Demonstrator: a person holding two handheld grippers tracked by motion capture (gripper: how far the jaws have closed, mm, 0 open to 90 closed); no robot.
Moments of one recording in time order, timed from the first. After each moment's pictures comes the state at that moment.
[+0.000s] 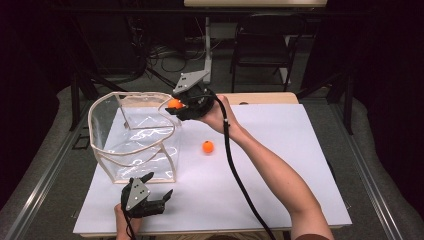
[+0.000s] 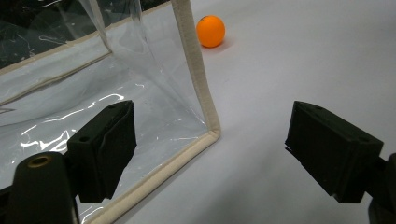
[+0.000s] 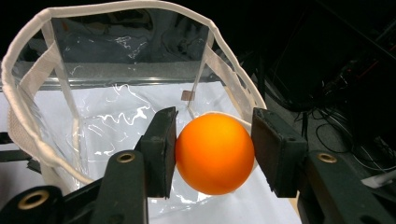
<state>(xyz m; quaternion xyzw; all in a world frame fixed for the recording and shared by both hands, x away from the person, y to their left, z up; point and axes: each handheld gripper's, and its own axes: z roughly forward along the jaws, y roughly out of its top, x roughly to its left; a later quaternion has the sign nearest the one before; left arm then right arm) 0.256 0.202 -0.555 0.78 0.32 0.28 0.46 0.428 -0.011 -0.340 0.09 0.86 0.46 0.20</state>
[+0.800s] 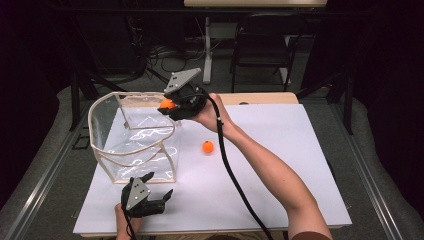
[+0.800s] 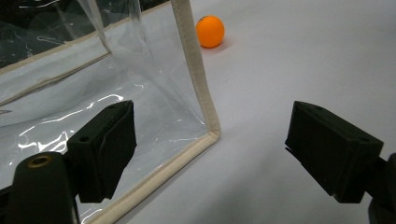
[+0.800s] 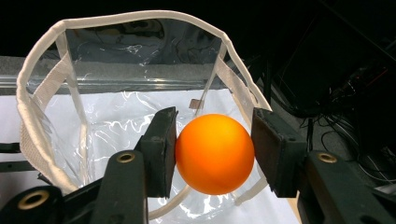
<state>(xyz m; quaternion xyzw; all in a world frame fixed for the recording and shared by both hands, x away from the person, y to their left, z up) 0.257 0.202 -0.555 0.78 0.32 0.28 0.46 0.425 0.004 -0.334 0.08 0.86 0.46 0.20</state>
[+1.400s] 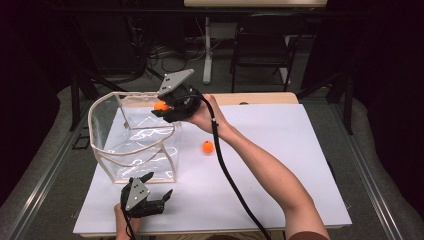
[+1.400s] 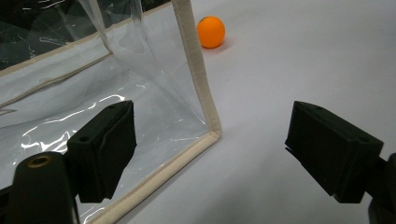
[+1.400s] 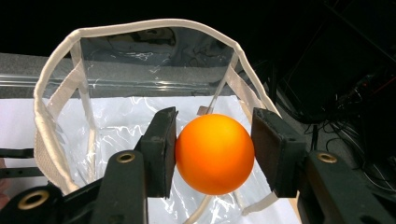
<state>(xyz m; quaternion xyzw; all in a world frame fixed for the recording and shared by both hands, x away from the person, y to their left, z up) 0.256 0.203 -0.555 0.78 0.32 0.28 0.46 0.419 0.018 -0.331 0.06 0.86 0.46 0.19</state>
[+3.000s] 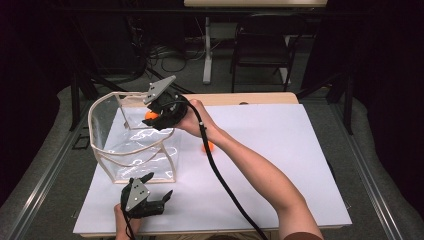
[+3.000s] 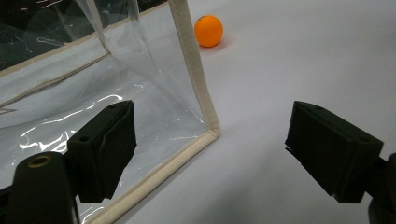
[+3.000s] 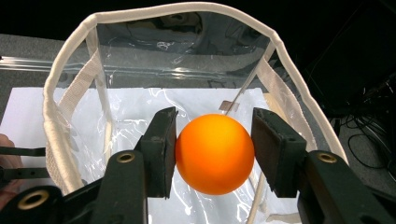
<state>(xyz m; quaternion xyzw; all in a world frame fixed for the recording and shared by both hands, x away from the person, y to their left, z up) 0.256 0.203 -0.555 0.79 0.31 0.28 0.46 0.418 0.049 -0.348 0.05 0.88 0.44 0.16</state>
